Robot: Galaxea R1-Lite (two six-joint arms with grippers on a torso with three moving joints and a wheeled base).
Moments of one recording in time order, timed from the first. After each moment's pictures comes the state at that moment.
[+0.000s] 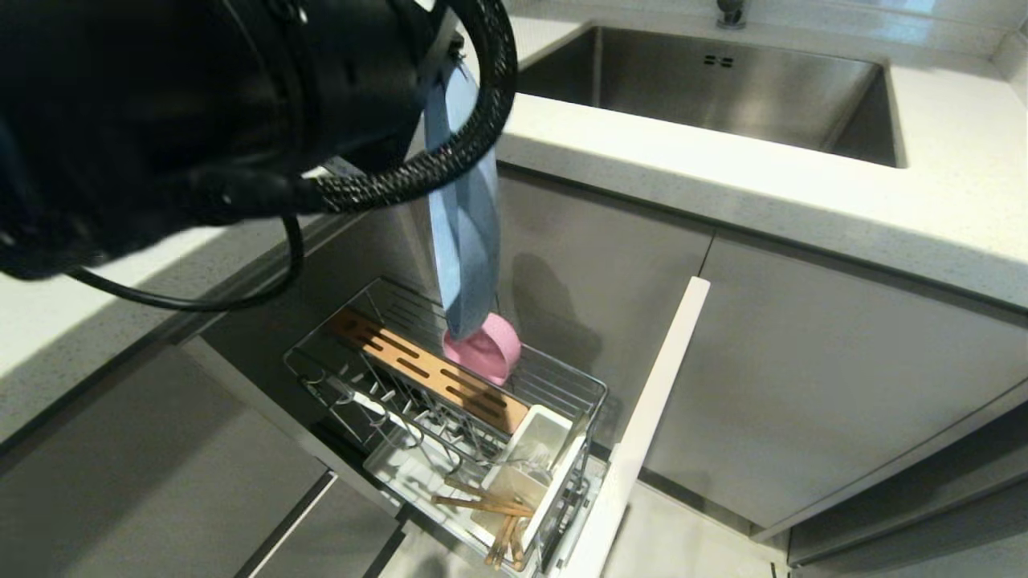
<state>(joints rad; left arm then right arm) -1.10 1.52 -1.42 -0.28 0.84 -0.76 0.00 0.00 0.00 -0.01 -0.05 0.10</state>
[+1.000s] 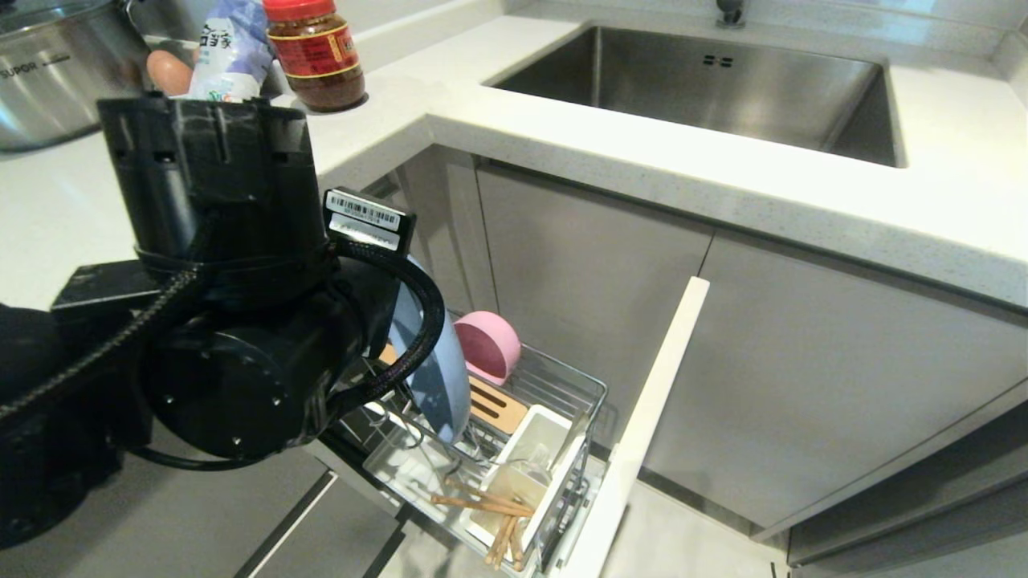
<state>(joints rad) -0.88 1.51 -1.02 -0.36 0.92 -1.26 0.00 0.00 0.00 -0.01 -0.05 0.10</state>
